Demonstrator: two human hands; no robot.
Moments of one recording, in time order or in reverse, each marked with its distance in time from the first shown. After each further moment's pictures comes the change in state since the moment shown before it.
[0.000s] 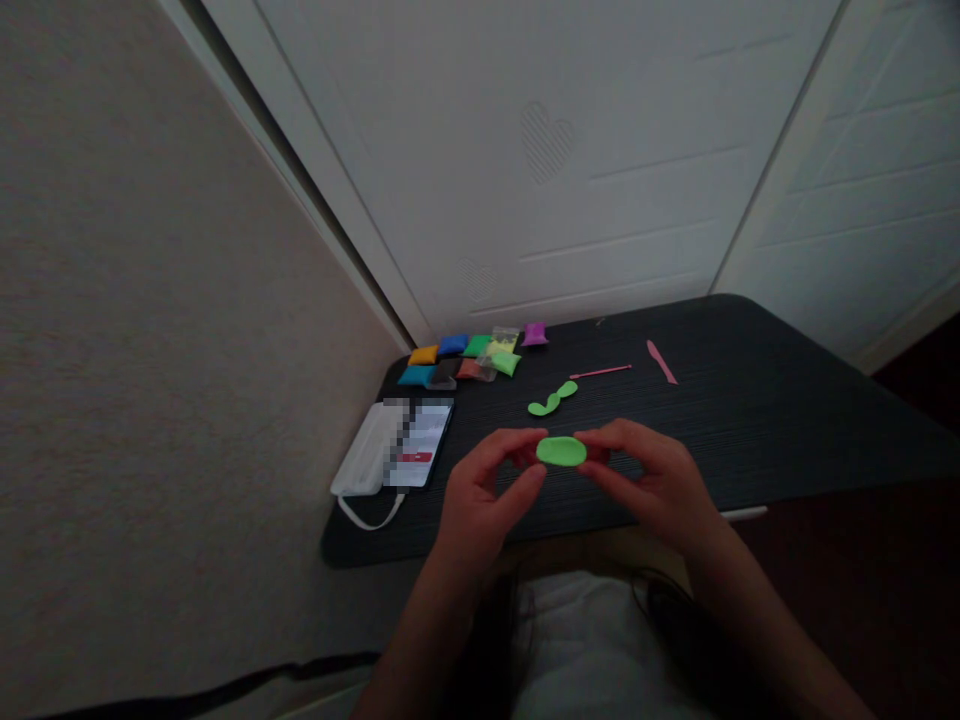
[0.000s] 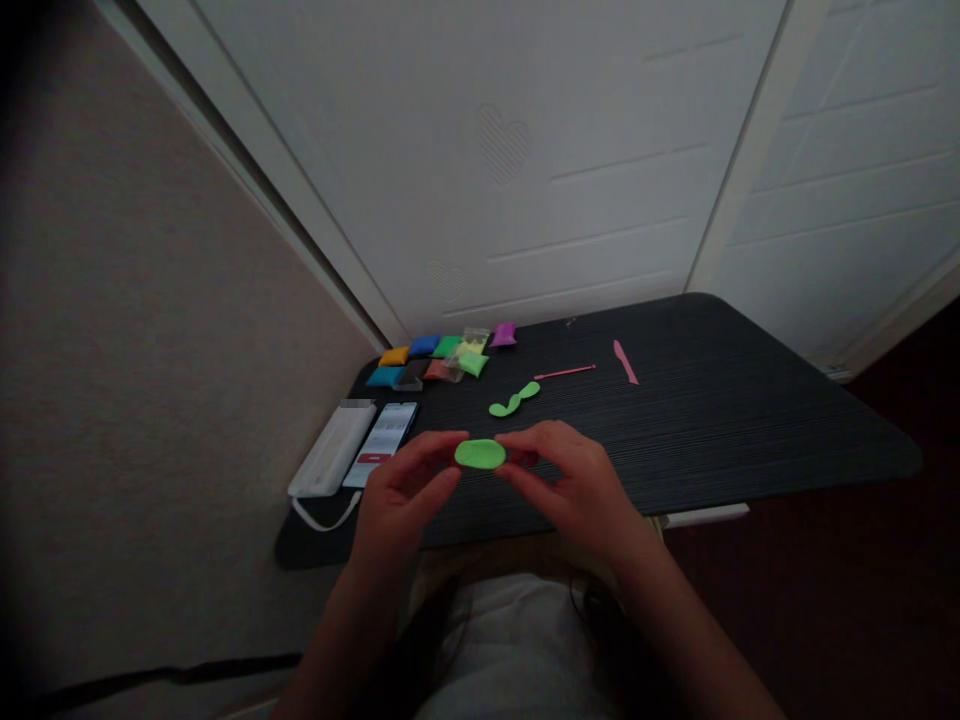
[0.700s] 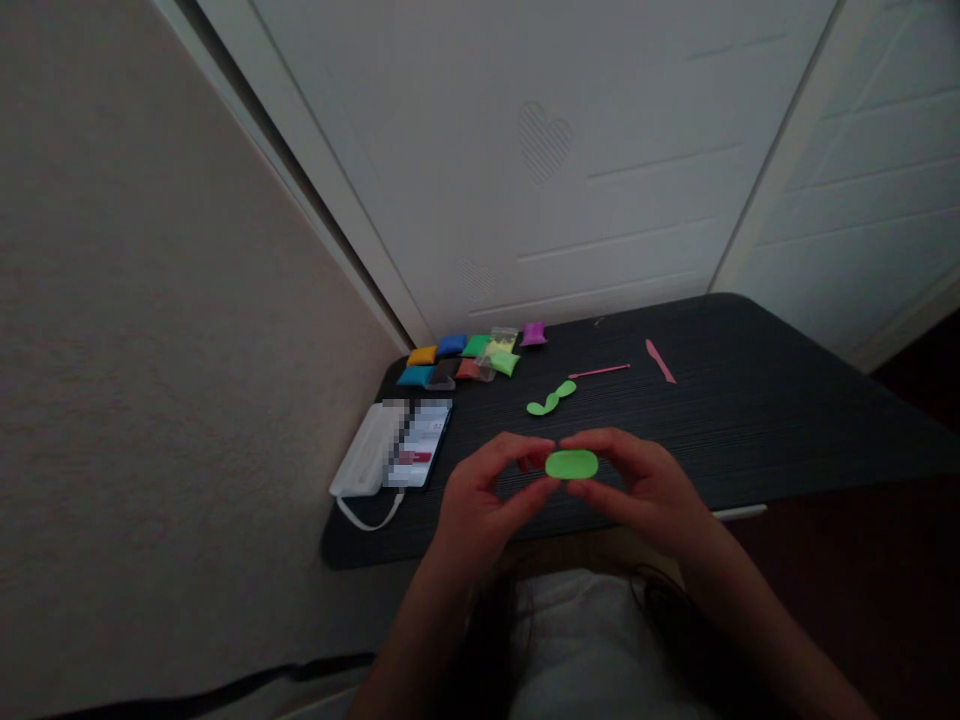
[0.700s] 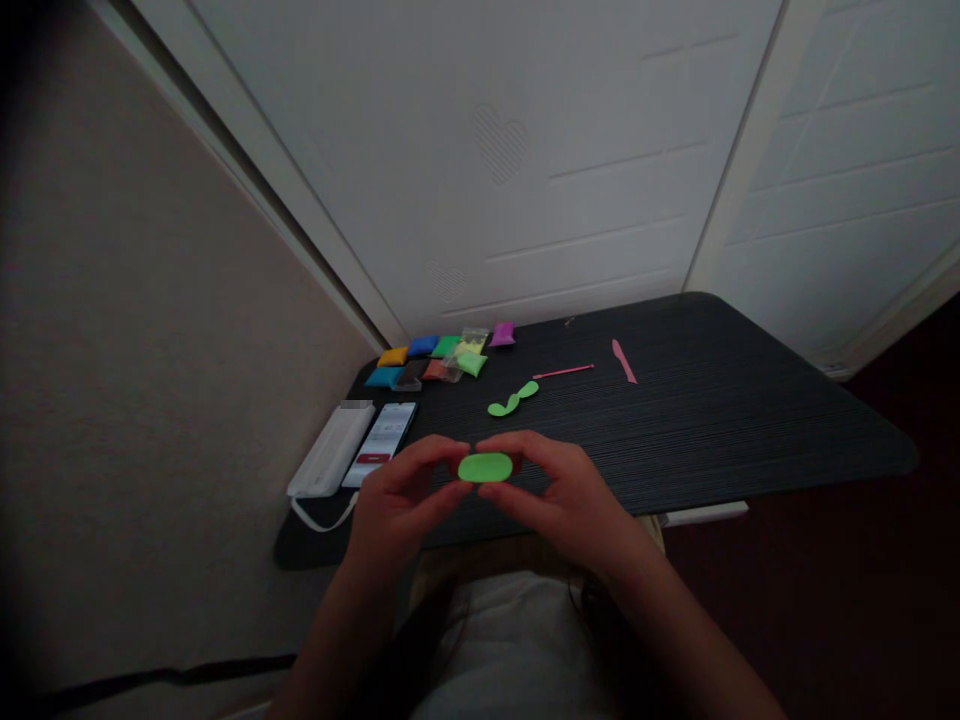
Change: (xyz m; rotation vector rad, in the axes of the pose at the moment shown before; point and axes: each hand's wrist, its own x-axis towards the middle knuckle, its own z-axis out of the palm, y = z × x) left_hand -0.001 0.008 -0.003 0.075 -0.069 0.070; right_hand -0.002 -0.009 0.006 0.240 -0.089 0.098
